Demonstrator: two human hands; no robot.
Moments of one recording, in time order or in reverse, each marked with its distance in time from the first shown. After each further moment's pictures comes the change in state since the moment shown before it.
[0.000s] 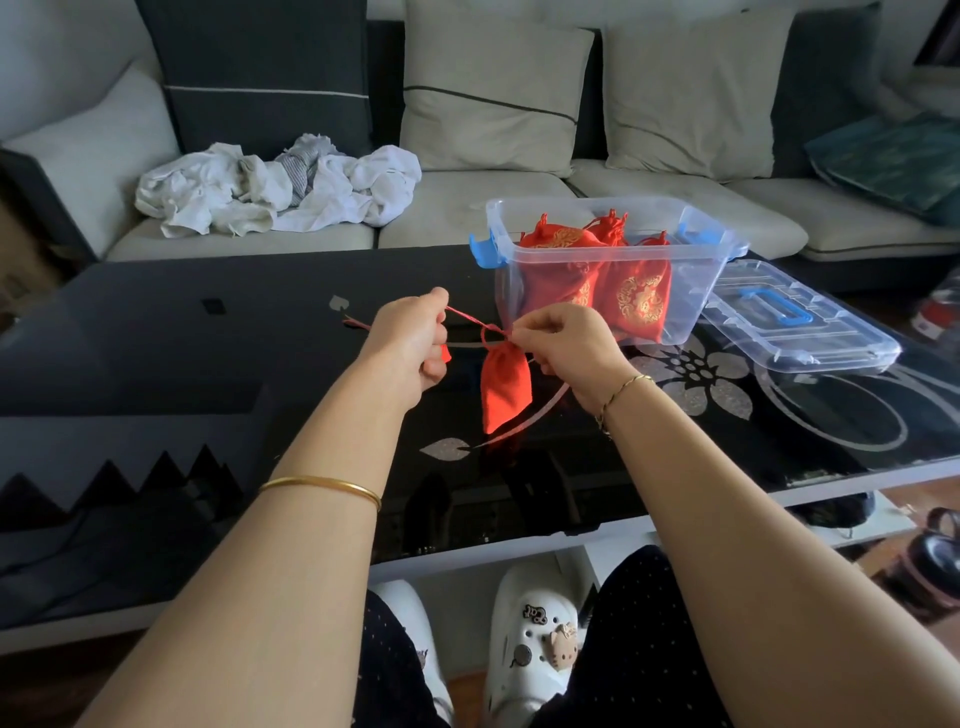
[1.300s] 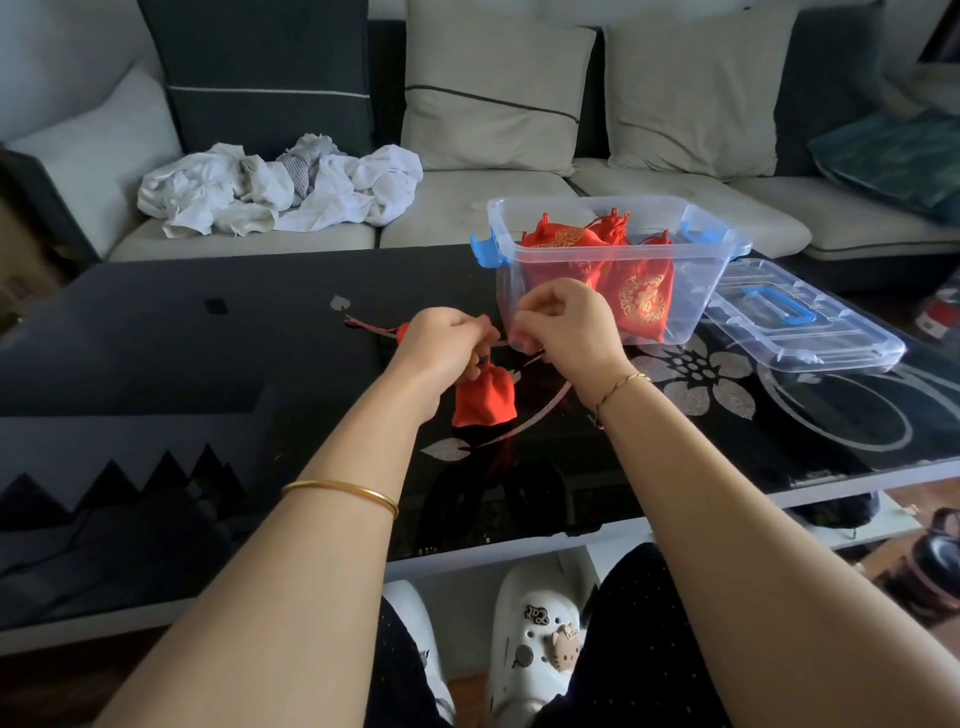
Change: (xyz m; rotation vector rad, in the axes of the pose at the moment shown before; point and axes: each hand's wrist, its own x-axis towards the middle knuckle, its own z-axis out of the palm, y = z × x) left_hand 0.013 -0.019 0.014 0.313 -0.092 0.256; right_hand 0.004 -0.006 0.003 -0.037 0.113 -0.051
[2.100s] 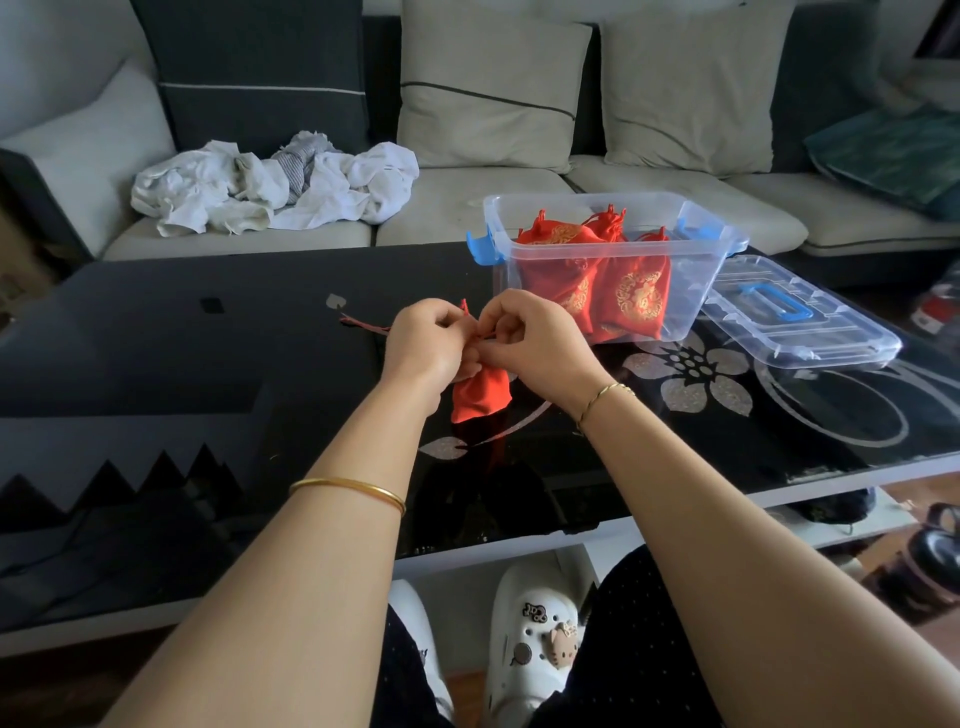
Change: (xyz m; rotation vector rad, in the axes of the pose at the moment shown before) left_hand -0.001 -0.002 0.001 -0.013 0.138 0.039; right_hand -0.010 -0.002 0.012 -0.144 -0.158 -0.243
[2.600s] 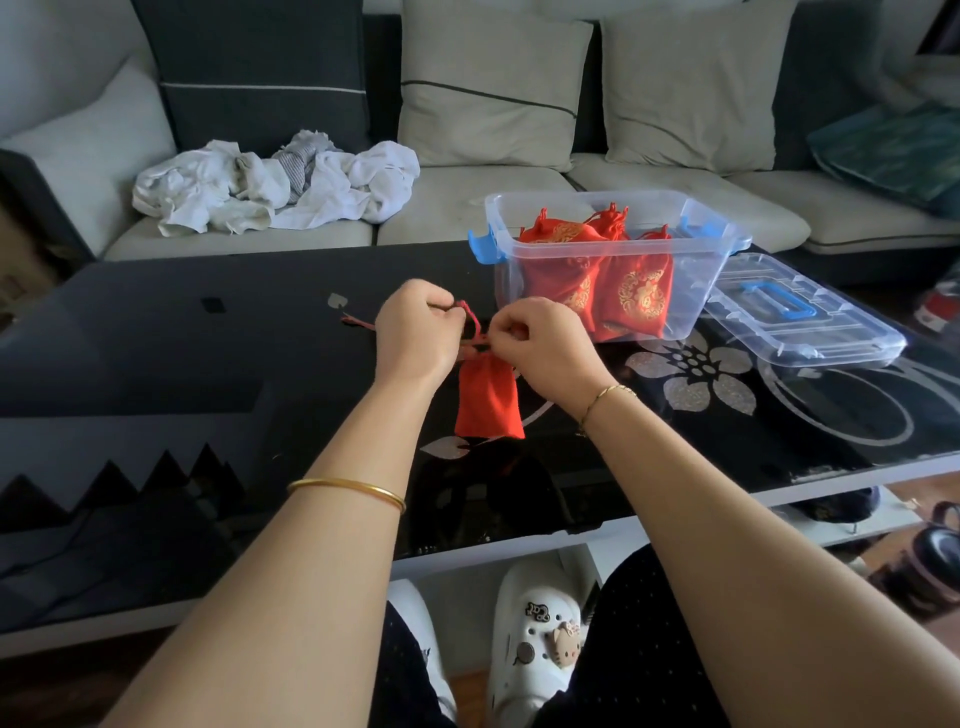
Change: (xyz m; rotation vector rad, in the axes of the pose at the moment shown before) left_hand 0.004 0.003 -0.007 0.149 0.156 0.152; right_hand 0.002 0.003 -0.002 -0.171 -0.002 -0.037
